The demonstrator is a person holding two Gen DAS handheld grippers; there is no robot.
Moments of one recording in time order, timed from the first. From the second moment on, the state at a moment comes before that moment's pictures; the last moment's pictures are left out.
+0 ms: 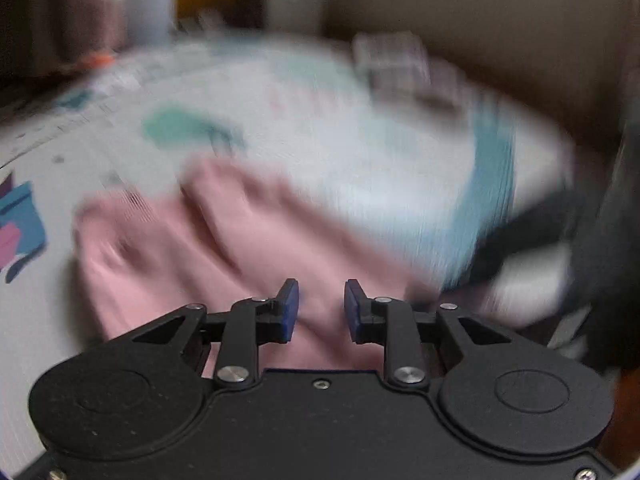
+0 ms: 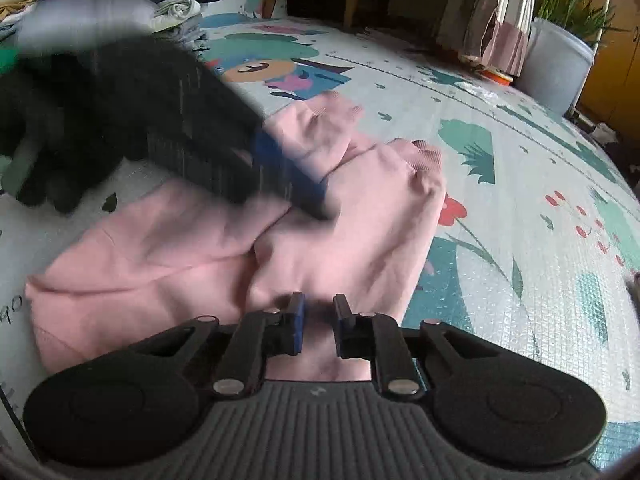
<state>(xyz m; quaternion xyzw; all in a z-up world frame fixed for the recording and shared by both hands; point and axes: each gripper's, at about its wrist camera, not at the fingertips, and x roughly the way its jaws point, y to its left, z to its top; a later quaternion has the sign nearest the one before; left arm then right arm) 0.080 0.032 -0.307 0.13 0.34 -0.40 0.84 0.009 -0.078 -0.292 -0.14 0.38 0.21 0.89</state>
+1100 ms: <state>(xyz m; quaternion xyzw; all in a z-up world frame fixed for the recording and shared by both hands) 0.033 0.101 -0.257 -0.09 0.41 -0.33 0.84 -0.040 -0.101 -0.235 -0.28 0.45 0.37 0.76</state>
